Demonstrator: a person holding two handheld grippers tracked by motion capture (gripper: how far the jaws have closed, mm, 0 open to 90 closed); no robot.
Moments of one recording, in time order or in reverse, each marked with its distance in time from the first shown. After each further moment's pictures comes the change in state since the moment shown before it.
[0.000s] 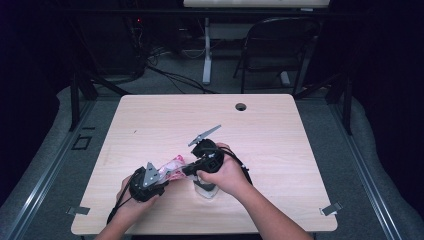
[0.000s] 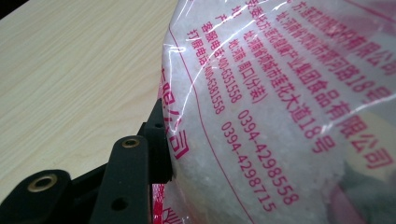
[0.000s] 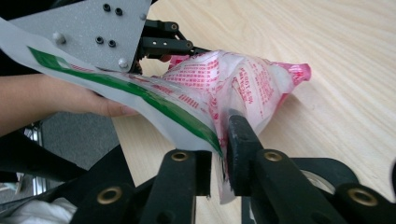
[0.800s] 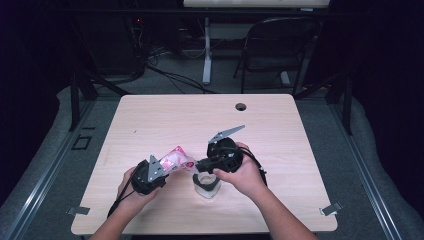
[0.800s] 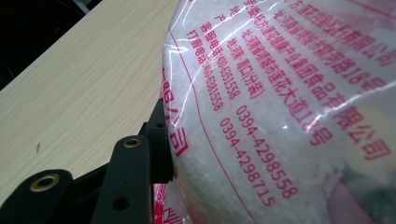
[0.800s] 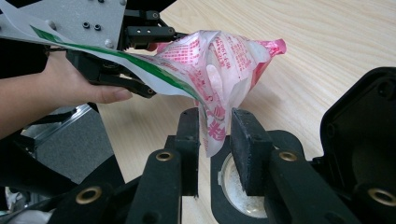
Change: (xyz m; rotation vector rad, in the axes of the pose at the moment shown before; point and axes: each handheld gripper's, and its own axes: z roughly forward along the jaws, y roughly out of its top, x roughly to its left) left arm 0.004 0.022 -0.002 -0.008 0.087 0.072; right arm -0.017 -0.023 -0.034 -0.102 -0.030 0.034
